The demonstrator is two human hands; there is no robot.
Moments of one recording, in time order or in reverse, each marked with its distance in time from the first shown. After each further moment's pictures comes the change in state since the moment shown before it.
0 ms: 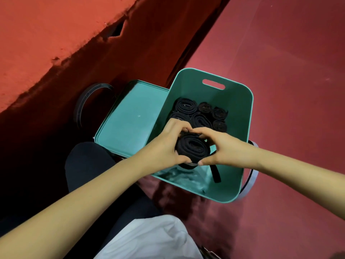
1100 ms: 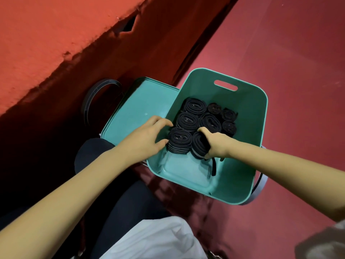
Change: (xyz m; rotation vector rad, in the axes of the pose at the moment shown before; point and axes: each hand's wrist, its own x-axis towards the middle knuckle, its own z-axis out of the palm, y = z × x) left_hand -0.009 -0.051 -0.042 0.306 0.013 -0.149; right_hand 0.074 0.043 0.020 -0.373 -0.130 0.368
